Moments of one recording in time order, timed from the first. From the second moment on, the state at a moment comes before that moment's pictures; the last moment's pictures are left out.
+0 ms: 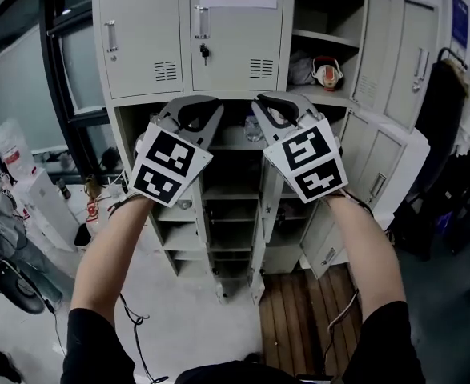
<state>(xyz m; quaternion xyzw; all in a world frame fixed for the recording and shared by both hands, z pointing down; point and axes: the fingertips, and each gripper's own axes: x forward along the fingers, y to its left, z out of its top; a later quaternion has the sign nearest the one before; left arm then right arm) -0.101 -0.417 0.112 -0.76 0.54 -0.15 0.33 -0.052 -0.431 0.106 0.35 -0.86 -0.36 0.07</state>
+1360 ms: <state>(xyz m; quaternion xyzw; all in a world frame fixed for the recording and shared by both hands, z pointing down) -0.089 -0.166 0.281 -0.84 0.50 -0.04 0.22 0.008 -0.194 0.266 0.43 -0.88 -0.21 0.06</state>
